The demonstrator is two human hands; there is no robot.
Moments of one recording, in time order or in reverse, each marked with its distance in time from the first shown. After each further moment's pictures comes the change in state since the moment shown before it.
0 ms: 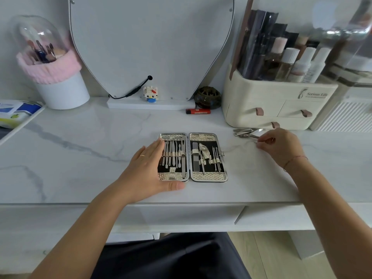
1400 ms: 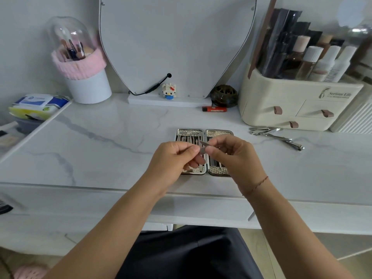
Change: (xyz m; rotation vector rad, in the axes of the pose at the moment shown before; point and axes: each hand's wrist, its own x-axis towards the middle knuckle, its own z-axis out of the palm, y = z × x) left_hand -0.017 0.050 -0.013 -0.968 0.265 -0.145; right_hand -0.091 -0.144 0.030 1.042 -0.260 -0.094
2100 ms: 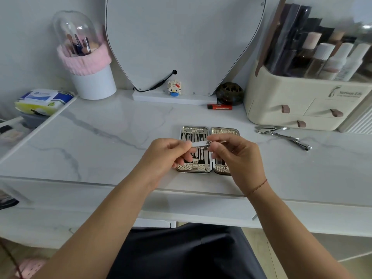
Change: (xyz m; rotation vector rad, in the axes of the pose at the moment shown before) left_hand 0.009 -0.012 -0.026 0.011 0.036 -0.110; right_hand -0.001 0.003 0.010 -0.011 0.046 -0.132
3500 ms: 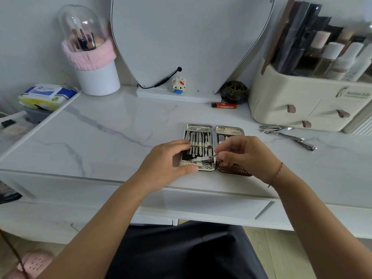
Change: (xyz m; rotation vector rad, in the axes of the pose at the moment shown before) left_hand 0.003 -0.031 -0.018 0.641 -0.073 0.321; right_hand 0.022 0.005 -0.030 -0.230 -0.387 0.154
